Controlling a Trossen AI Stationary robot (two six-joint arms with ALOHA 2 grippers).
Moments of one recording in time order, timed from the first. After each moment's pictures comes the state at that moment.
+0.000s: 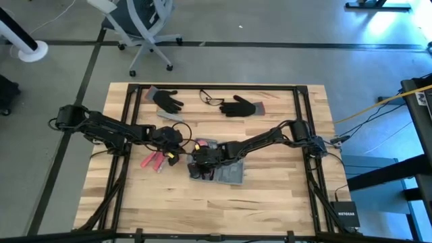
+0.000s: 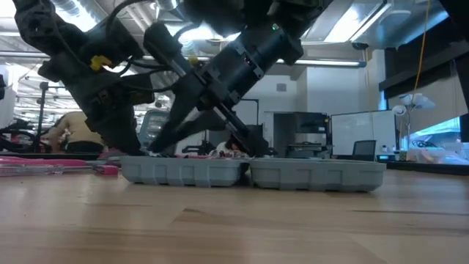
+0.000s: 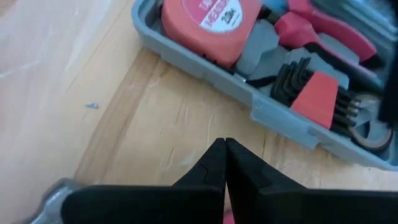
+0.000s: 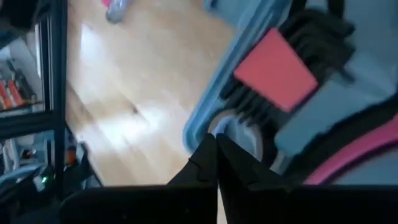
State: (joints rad) left arm 0.05 1.32 0.36 0.13 0.07 -0.37; right arm 0.16 2.19 1.50 -0.12 -0.12 1.32
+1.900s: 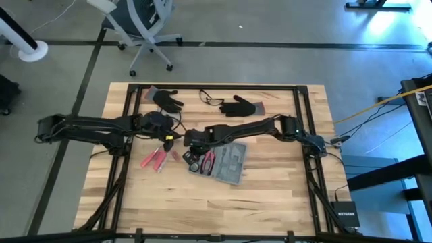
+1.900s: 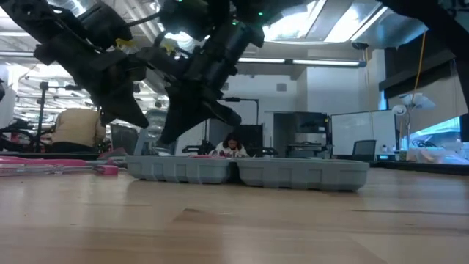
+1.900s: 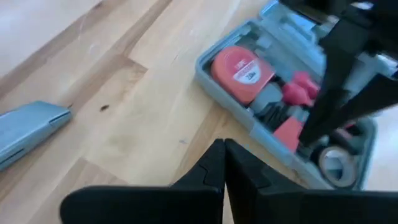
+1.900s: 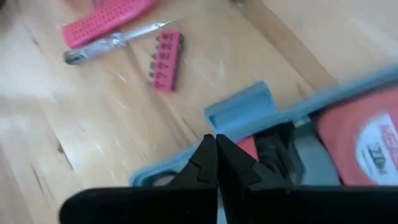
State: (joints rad) left arm 0.25 0.97 0.36 -0.11 0.06 -0.33; right arm 0.03 2.32 1.92 -0.62 -0.05 0.74
